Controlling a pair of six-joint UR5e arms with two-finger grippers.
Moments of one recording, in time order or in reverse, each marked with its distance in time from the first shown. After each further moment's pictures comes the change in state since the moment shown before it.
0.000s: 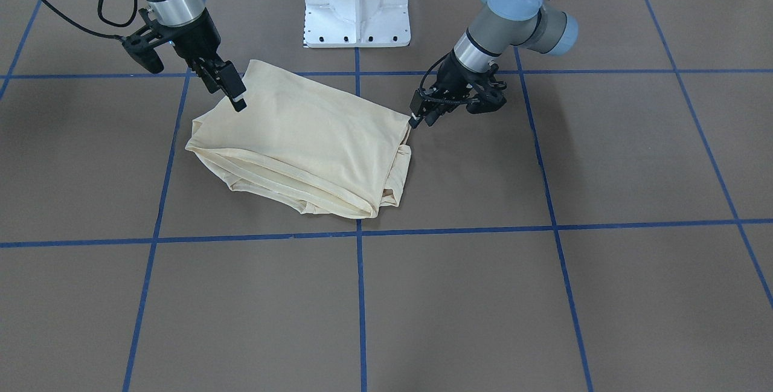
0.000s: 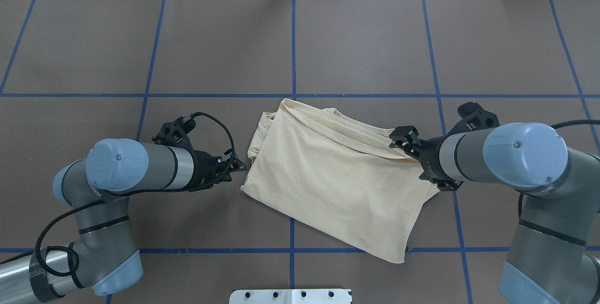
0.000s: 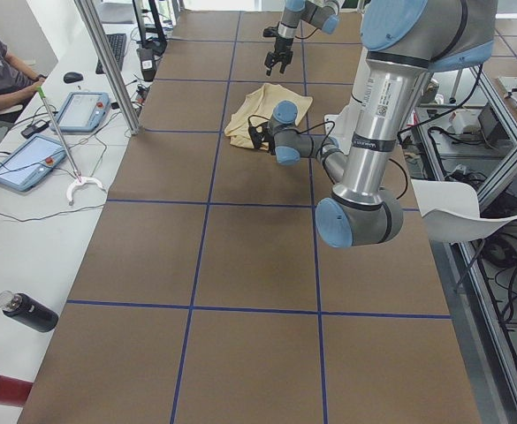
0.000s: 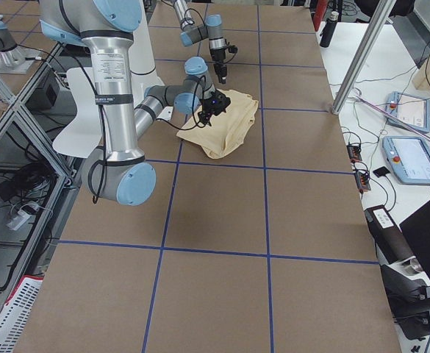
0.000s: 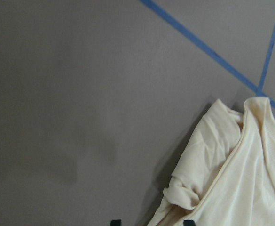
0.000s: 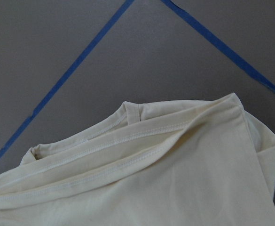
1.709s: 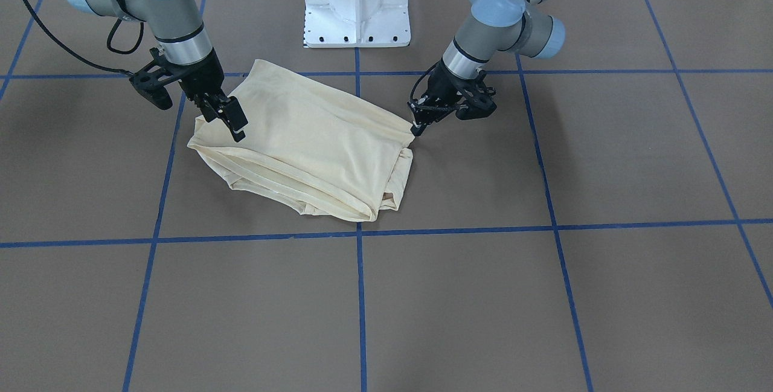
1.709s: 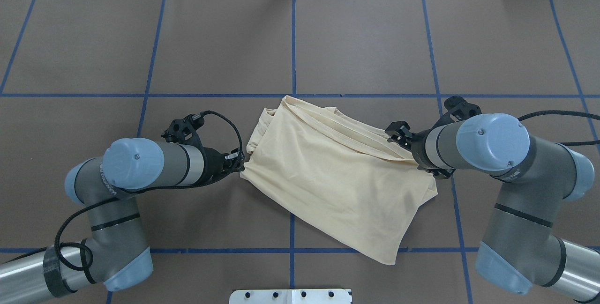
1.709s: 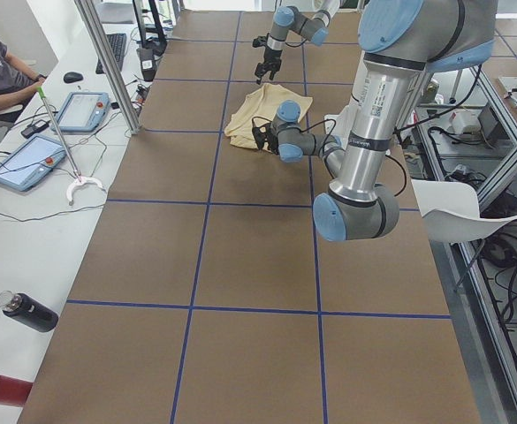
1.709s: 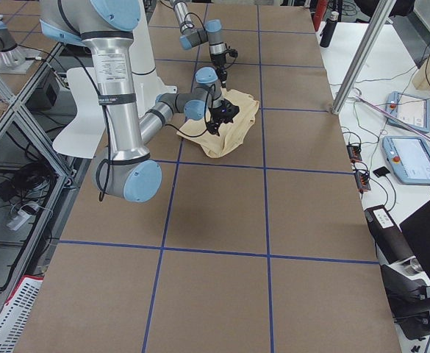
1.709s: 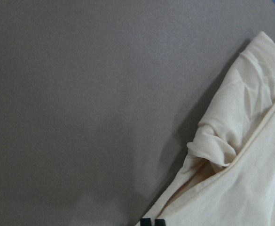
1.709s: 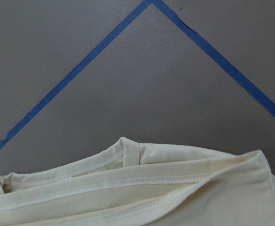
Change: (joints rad) left arm -0.028 -0.034 0.038 0.035 0.040 0.086; right arm 0.017 0.046 -0.118 0.005 -0.002 -0.059
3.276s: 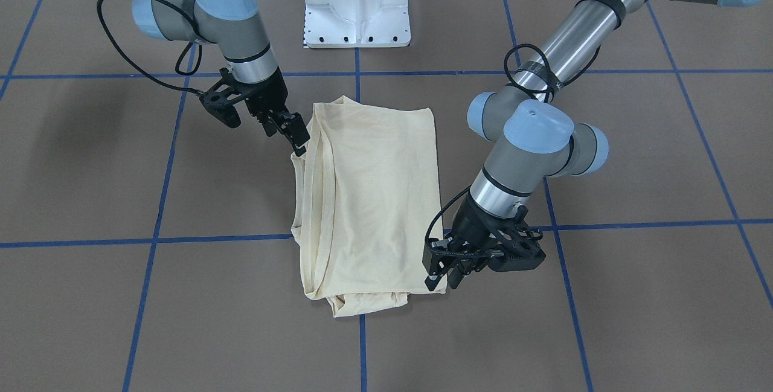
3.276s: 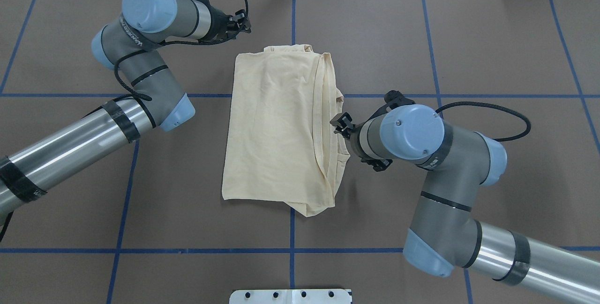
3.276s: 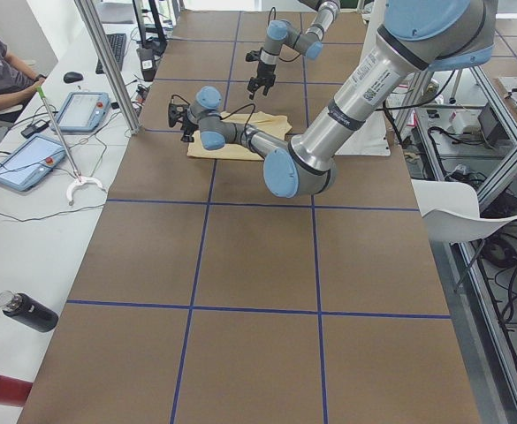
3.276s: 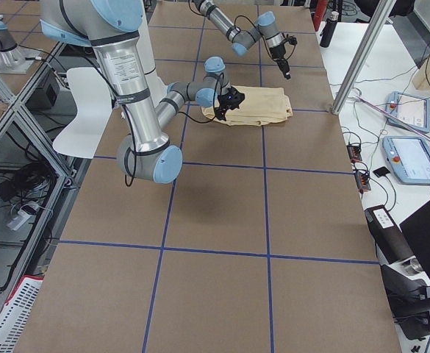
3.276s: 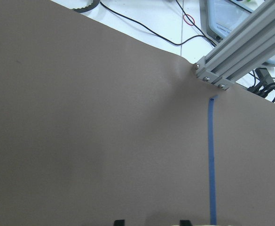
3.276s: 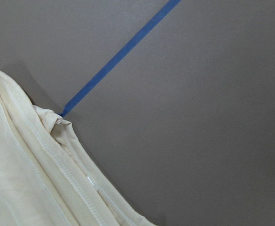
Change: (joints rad) left arm -0.361 -0.416 0.594 -0.222 -0.103 0.333; right arm -0.054 0.269 -0.200 0.003 -0.033 0.115
